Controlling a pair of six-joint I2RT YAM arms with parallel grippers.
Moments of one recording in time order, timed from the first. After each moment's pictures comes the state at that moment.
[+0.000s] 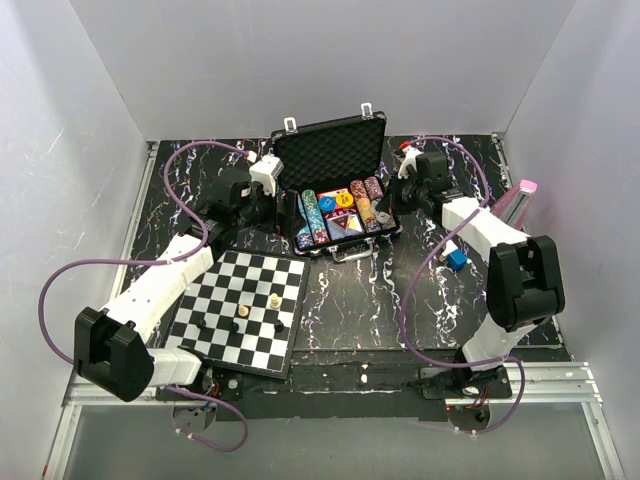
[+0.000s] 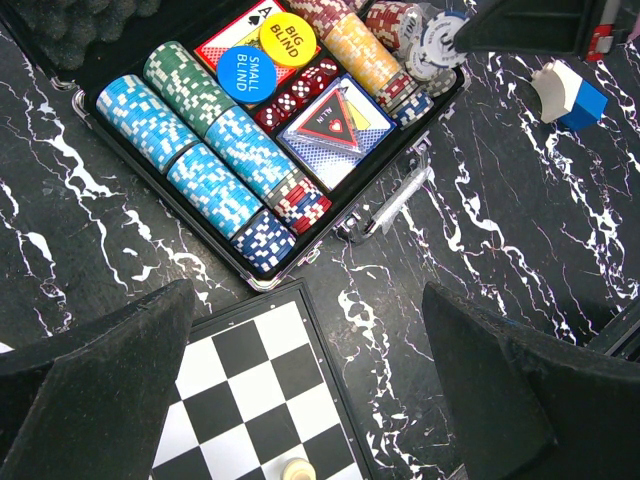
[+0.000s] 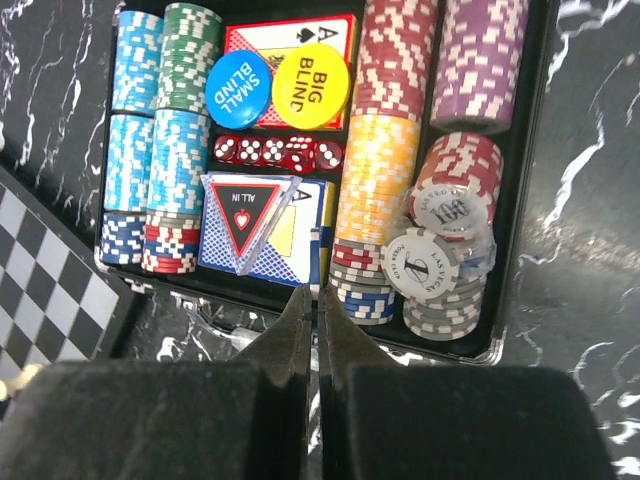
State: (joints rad) left arm -0.45 1.30 1.07 -0.30 0.25 -0.16; right arm 0.28 1.66 1.17 -0.19 -0.39 0.19
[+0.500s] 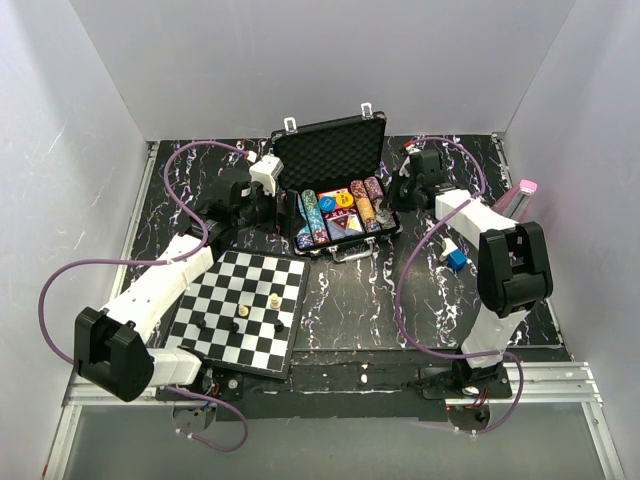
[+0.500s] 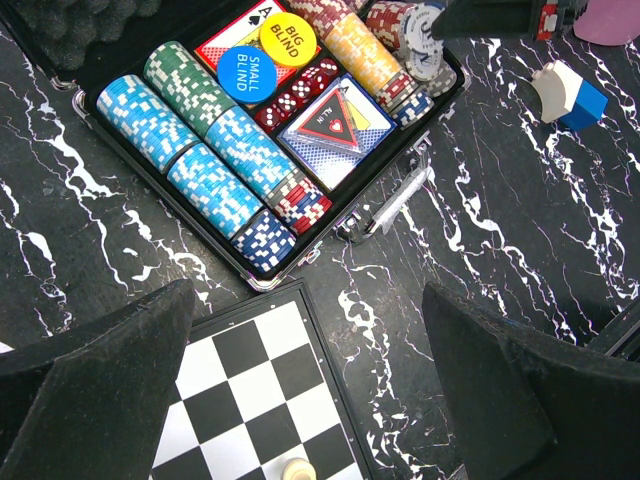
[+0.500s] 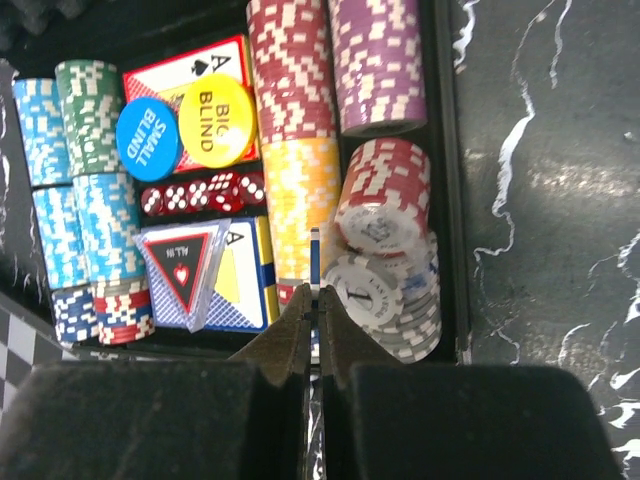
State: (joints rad) left arm -0.45 1.30 1.07 -0.30 0.25 -0.16; right arm 0.28 1.77 1.24 -0.23 -0.24 0.36
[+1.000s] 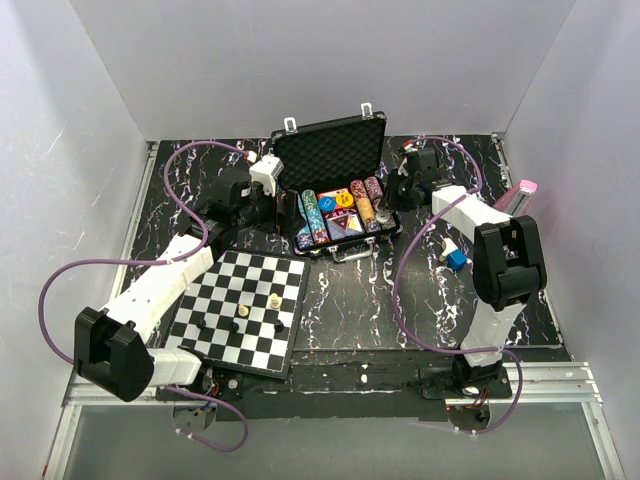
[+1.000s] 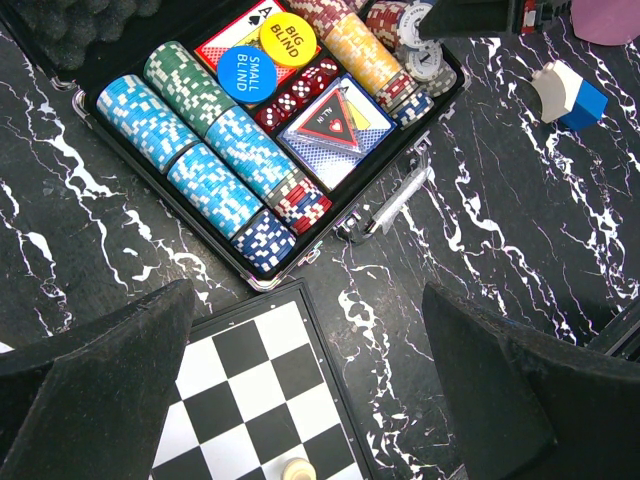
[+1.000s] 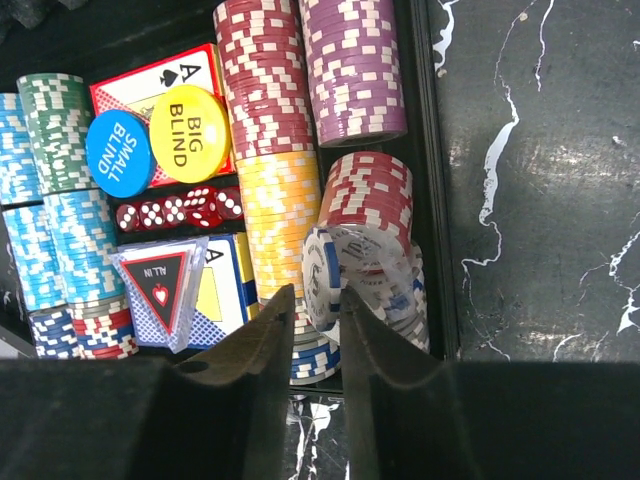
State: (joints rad) left arm -0.45 1.30 1.07 -0.30 0.25 -0.16; right arm 0.28 1.83 1.30 -0.27 -0.20 0.37
